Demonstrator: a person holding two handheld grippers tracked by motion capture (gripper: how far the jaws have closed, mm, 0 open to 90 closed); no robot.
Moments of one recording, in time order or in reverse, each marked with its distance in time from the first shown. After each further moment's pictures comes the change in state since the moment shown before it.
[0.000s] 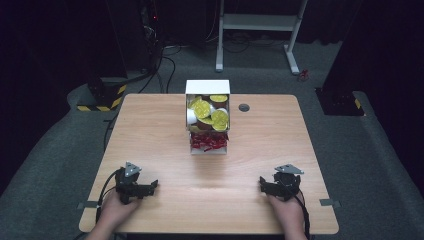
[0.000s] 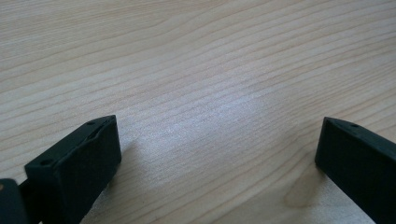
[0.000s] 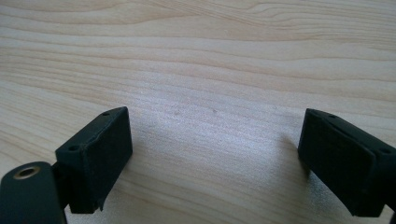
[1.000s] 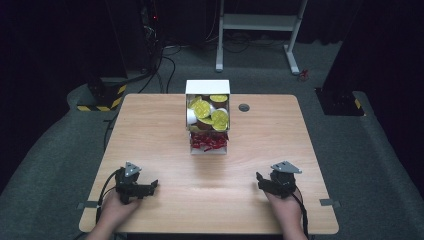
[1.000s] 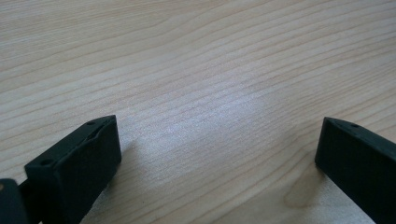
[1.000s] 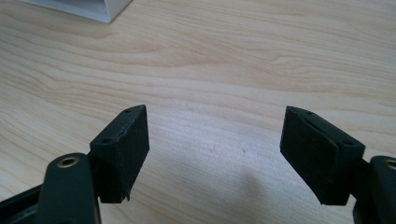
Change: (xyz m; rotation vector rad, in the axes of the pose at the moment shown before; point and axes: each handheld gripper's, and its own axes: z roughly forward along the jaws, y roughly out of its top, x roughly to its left) left arm 0.000 0.000 0.000 0.004 0.000 0.005; right arm 0.015 0.016 -0.013 -0.085 0.044 -0.063
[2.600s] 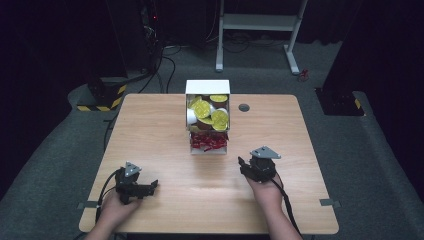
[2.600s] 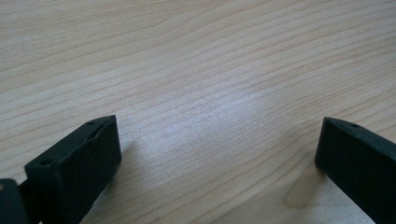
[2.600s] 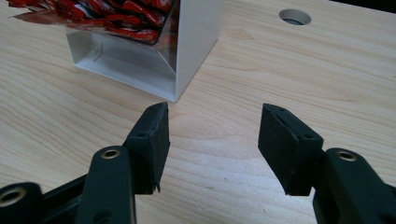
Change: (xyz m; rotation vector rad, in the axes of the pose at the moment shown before) left arm 0.000 0.000 0.000 0.000 -0.001 -0.003; right arm 0.049 0.058 0.010 -0.081 0.064 -0.045
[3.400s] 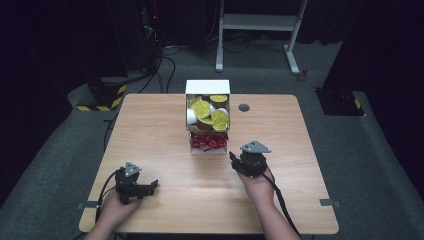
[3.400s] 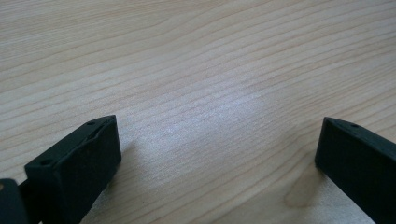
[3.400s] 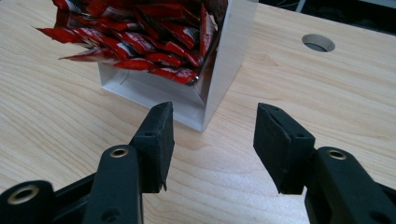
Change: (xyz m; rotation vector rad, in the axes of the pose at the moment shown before) left arm 0.000 0.000 0.000 0.000 0.000 0.001; right arm 0.019 0.023 0.008 -0.028 0.042 -0.039
